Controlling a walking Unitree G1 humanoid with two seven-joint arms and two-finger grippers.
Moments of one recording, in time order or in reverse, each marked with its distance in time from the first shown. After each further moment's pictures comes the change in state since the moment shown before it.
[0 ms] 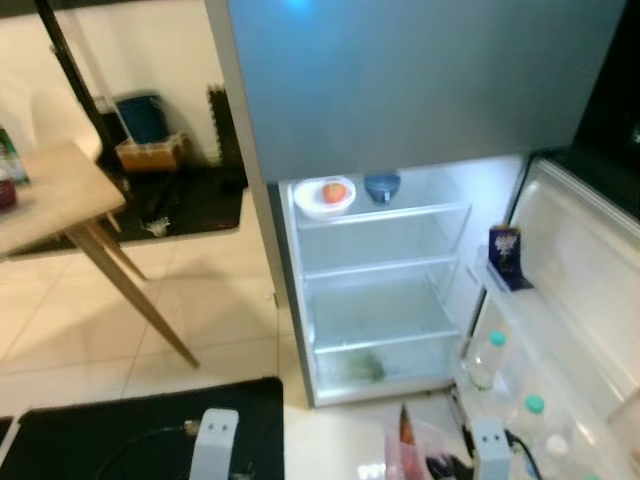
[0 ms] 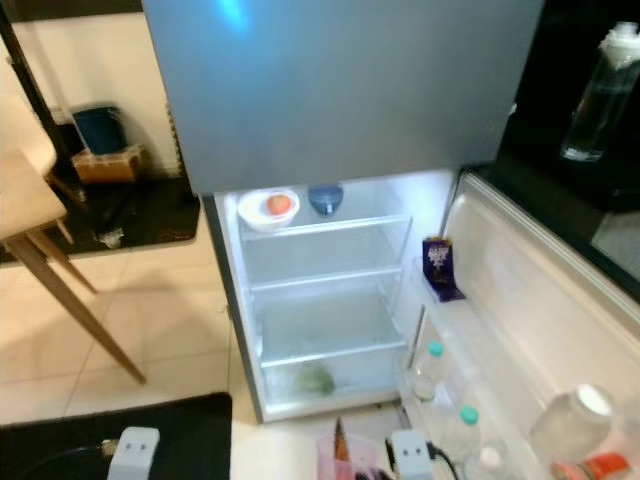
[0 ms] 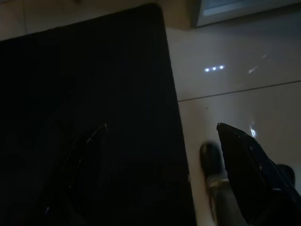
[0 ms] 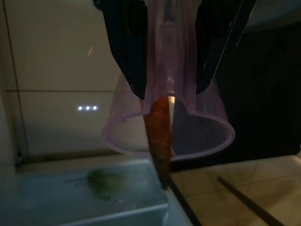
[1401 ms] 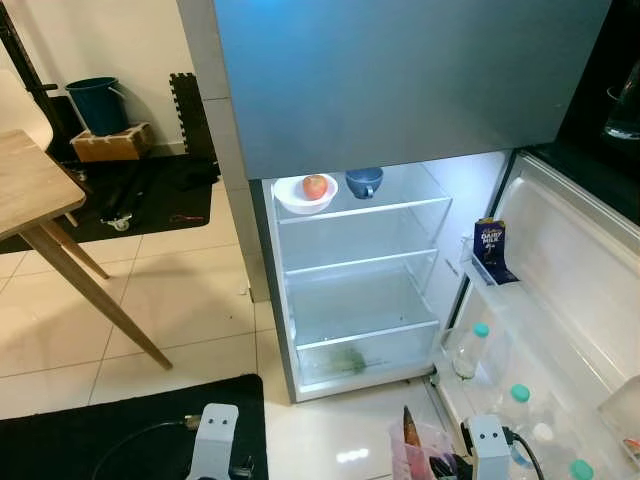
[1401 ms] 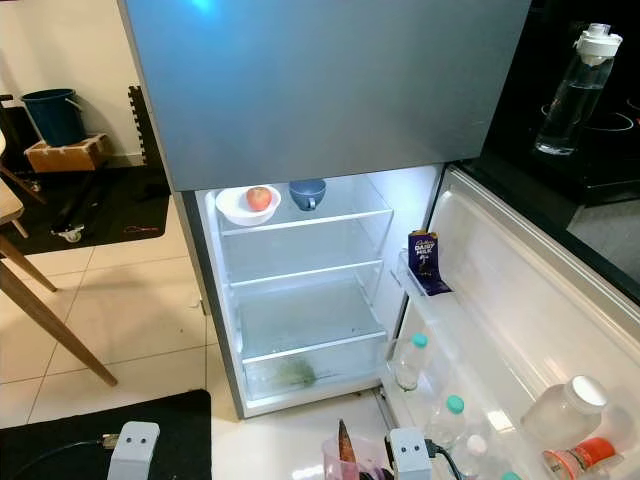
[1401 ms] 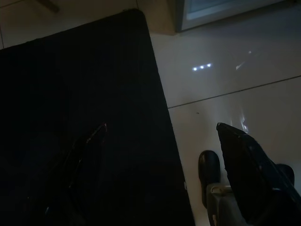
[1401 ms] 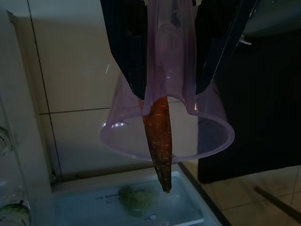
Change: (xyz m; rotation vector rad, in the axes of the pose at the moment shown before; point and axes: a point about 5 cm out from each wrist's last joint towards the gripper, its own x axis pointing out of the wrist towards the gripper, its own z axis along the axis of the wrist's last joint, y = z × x) left arm 0.001 0.000 0.007 0.004 -0.024 0.016; right arm 0.002 -0.003 0.000 -0.024 0.032 -0.064
